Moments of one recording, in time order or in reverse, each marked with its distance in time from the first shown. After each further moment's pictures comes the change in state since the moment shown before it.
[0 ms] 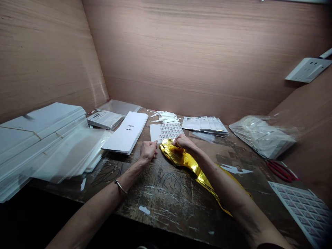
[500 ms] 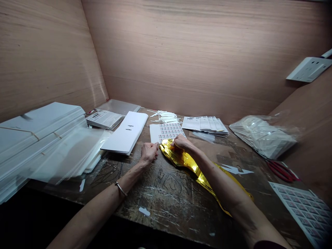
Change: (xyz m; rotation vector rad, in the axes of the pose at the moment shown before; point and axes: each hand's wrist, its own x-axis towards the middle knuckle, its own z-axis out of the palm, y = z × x) left_hand -0.004 0.000 0.004 0.003 0.002 0.019; right_hand 0.009 -0.001 0.005 -0.193 0.042 0.011
